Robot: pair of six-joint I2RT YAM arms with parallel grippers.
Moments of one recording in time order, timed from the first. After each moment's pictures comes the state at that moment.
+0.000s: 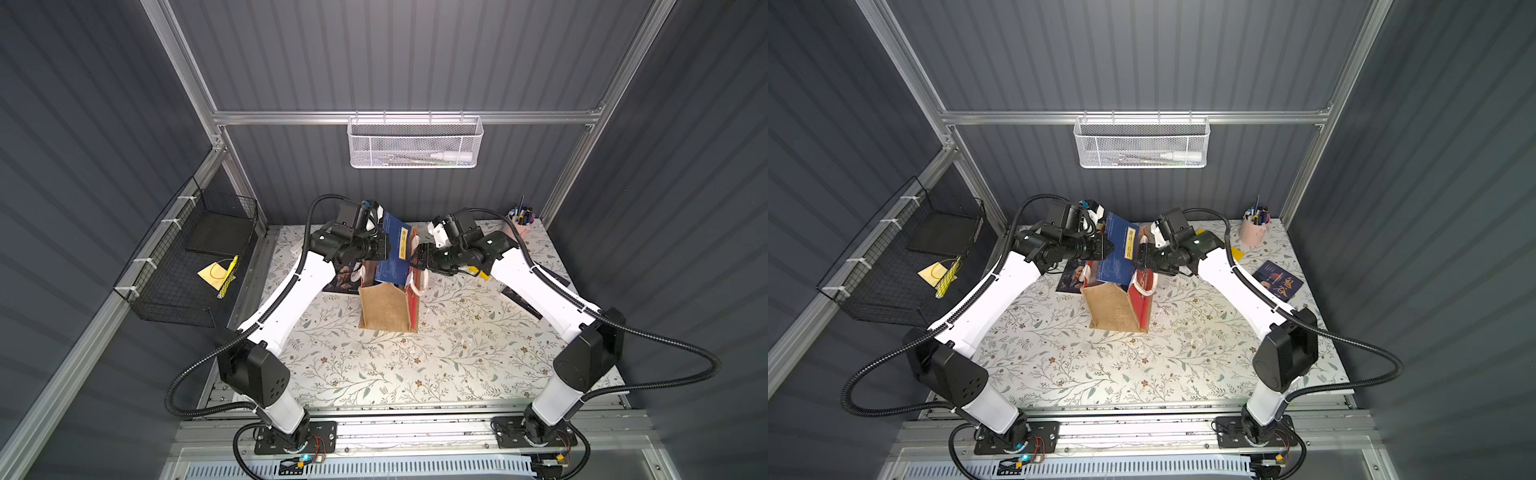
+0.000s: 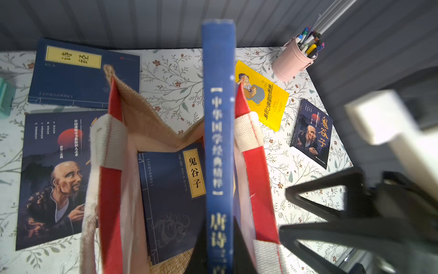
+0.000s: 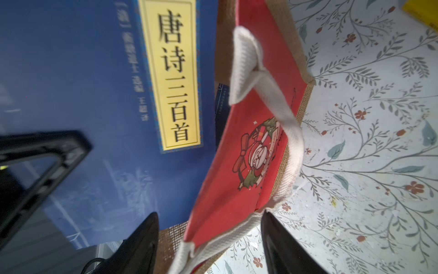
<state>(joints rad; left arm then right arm) -0.52 1.64 1.71 -0.78 0.20 -0.34 0.58 1.70 1.68 -0.81 -0.26 0.60</state>
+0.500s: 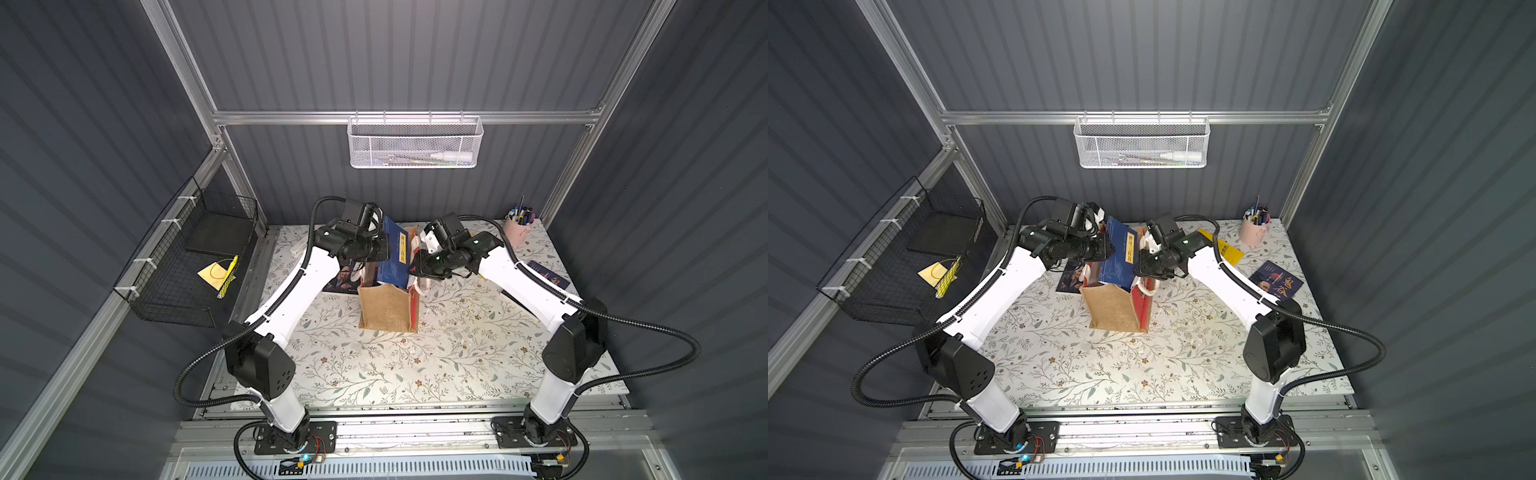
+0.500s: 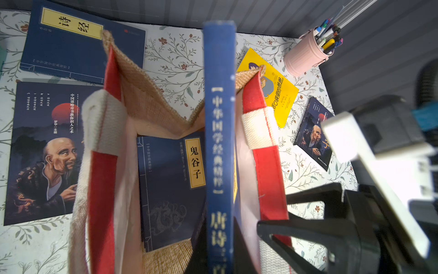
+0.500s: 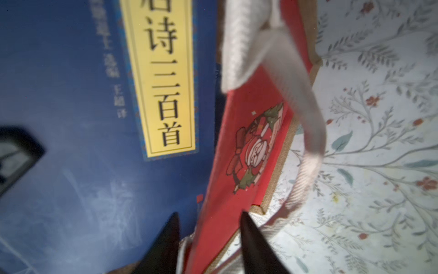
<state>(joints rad) -0.52 1.72 1.79 -0.87 0.19 -0.41 0.59 1.79 1.70 -0.85 -0.26 0.58</state>
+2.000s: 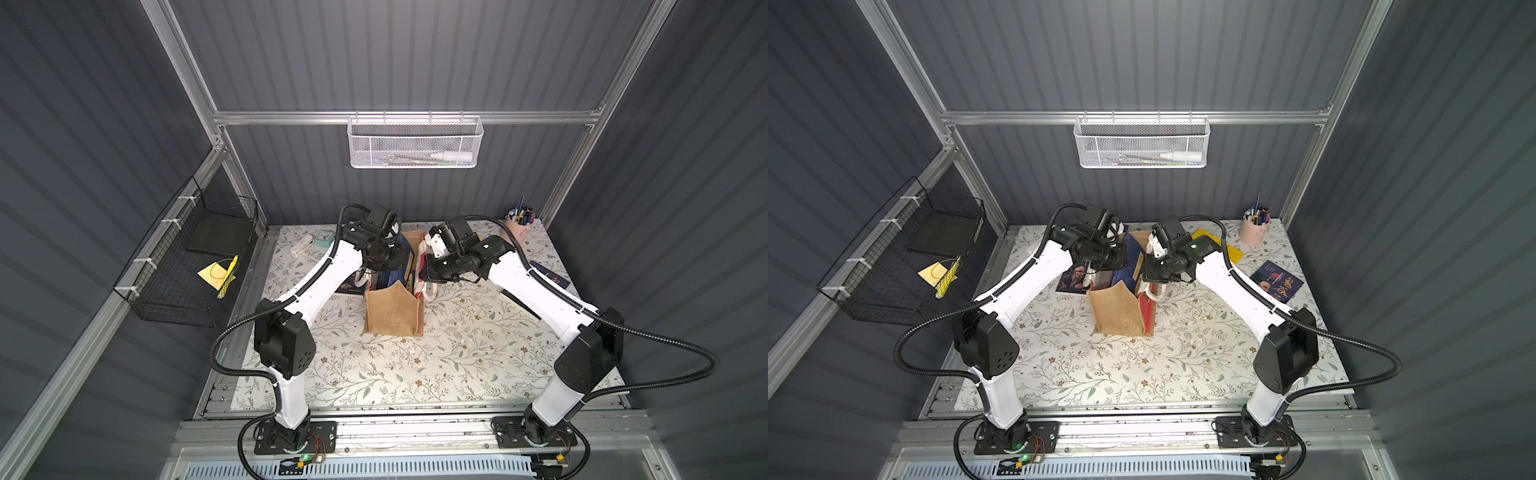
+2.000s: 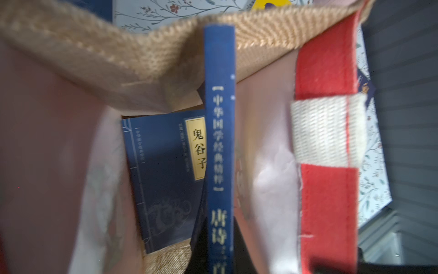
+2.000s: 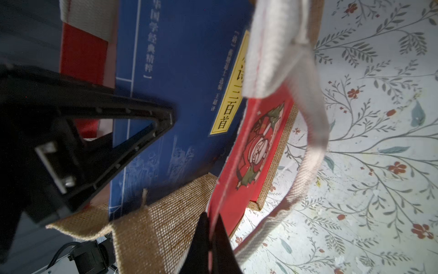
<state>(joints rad) -0.57 1.89 1.87 -0.95 0.22 -0.43 0.60 1.70 1.64 -0.88 -0.25 0.52</state>
